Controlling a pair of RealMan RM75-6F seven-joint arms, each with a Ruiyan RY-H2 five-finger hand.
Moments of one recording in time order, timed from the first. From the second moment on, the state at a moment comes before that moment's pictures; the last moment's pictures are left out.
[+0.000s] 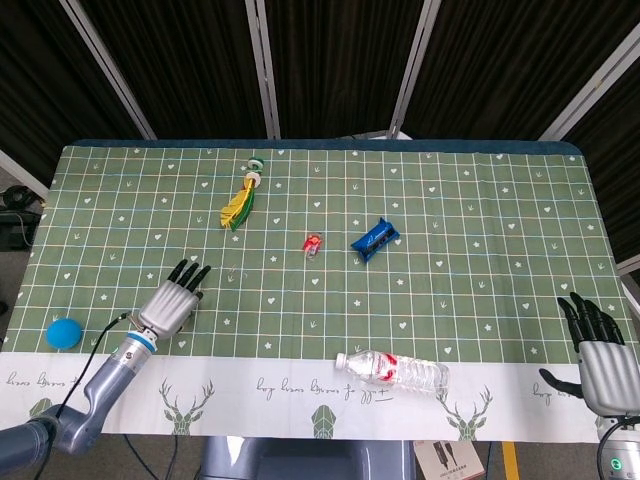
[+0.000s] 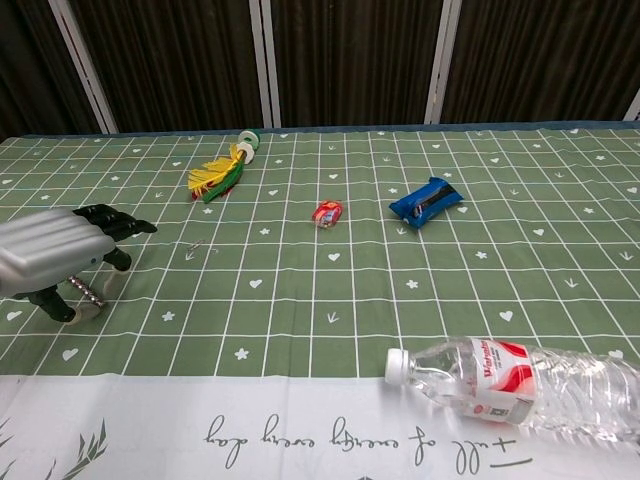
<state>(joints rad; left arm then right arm) -0.57 -1.55 -0.01 -1.24 1.39 0.96 0.53 0.03 -1.11 0.05 -1.65 -1.46 1.48 -0.10</state>
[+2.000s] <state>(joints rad) -0.66 -1.49 -0.16 -1.46 1.24 1.03 0.60 0.04 -1.11 0.05 -1.66 -1.46 1.47 -0.09</state>
